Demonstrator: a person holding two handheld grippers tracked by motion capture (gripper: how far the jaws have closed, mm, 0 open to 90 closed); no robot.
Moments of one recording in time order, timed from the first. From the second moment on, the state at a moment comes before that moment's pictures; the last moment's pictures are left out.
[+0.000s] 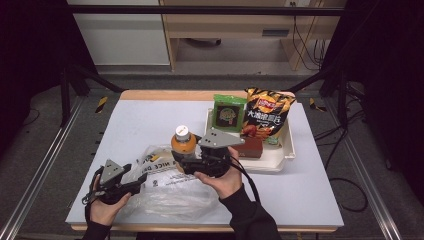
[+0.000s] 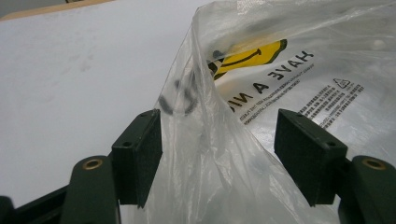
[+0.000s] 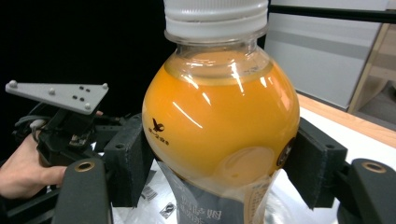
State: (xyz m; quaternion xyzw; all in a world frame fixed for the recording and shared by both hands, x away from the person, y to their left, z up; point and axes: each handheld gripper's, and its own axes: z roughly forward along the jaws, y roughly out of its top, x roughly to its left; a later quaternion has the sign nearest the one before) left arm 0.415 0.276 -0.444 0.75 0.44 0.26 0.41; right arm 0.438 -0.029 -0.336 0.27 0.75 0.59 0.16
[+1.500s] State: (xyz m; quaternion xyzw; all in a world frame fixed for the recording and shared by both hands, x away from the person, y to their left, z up) left arm 0.407 0.285 -0.412 0.73 0.44 0.27 0.46; right arm 0.446 -0.182 -0.341 0.39 0.69 0.55 0.26
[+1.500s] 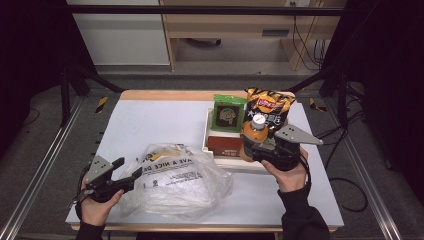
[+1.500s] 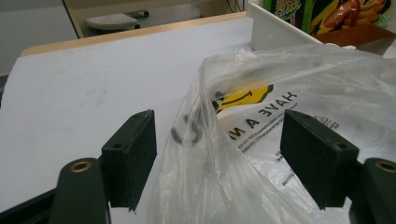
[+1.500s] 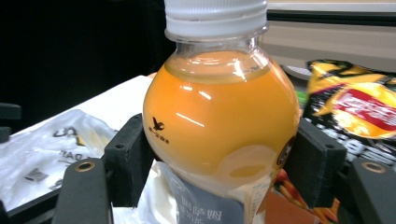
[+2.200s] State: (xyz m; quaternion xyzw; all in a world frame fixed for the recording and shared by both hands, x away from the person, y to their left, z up) left arm 0.413 0.302 -0.408 0.71 0.46 0.27 0.46; right arm 0.454 -0.227 -0.361 0.42 0.68 0.53 0.27
